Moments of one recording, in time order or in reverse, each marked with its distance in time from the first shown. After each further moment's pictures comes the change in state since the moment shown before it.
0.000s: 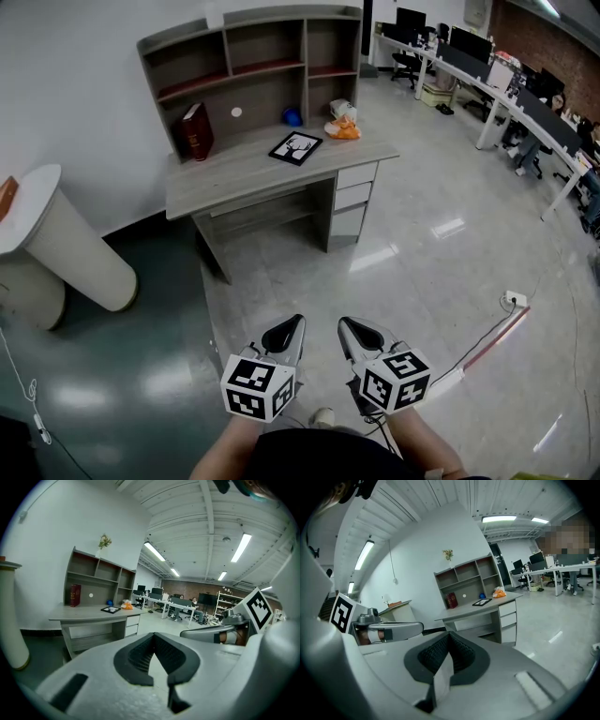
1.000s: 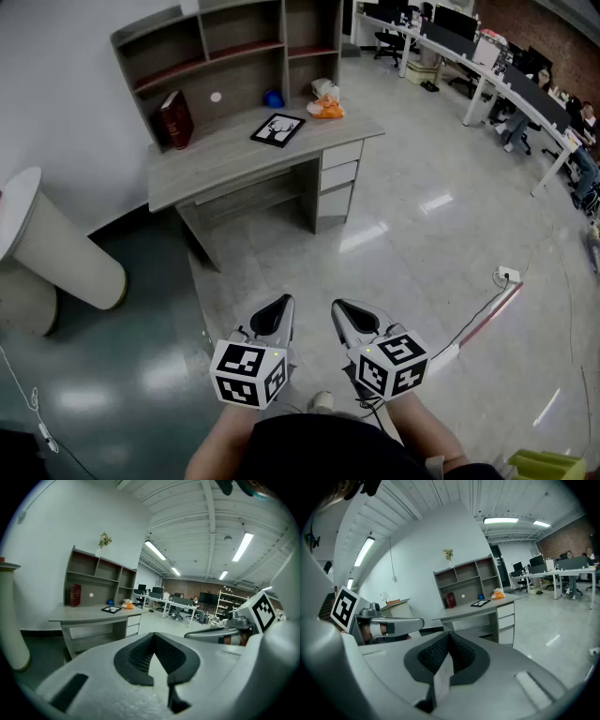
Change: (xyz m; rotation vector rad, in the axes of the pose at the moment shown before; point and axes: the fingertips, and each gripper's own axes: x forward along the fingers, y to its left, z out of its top) left arm 0.008 0.007 0.009 -0.003 0.013 0.011; right arm 0.001 -0.006 0.003 -0.033 0.005 -0.020
